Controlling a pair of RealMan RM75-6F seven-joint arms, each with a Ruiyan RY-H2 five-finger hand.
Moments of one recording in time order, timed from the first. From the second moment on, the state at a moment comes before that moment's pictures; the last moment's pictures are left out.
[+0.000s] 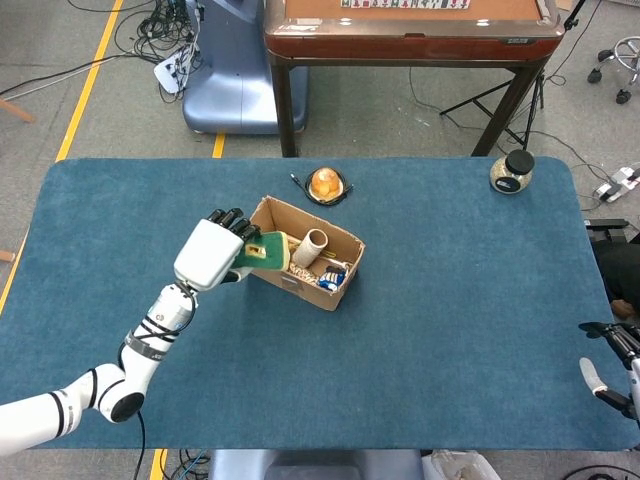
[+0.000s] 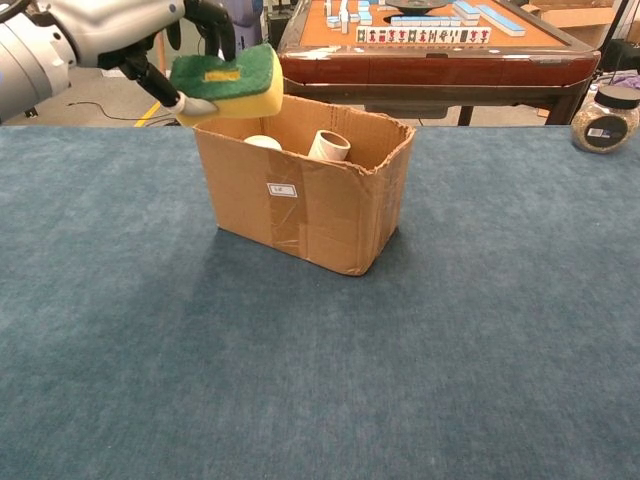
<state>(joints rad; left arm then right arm) -0.80 -1.44 -0.29 -1.49 1.40 1.13 0.45 -0.08 -0.94 0.03 -1.69 -1.70 1.70 0.13</state>
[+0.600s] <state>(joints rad) -0.83 -1.49 -0.26 -1.47 1.34 1.12 0.58 -0.08 -0.92 0.03 -1.67 -1.68 1.71 0.19</state>
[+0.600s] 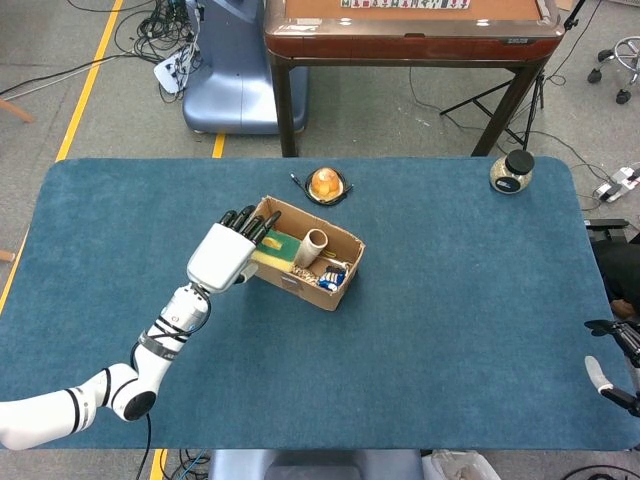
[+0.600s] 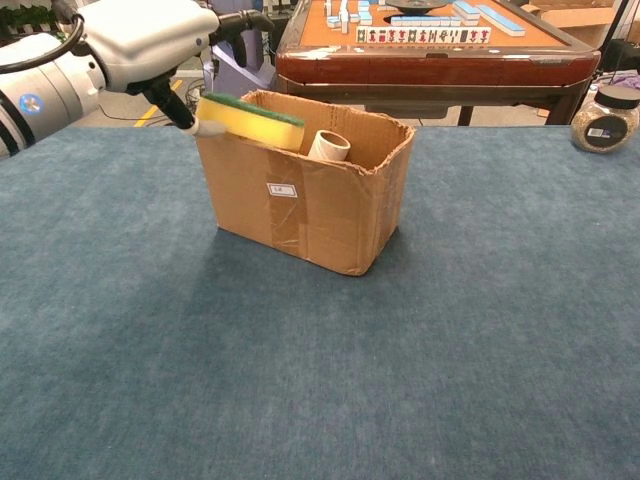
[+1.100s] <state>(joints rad) -0.75 -1.40 -0.21 -1.62 1.31 1.20 0.69 -0.08 -0.93 0.04 -1.68 -1.66 1.72 0.17</state>
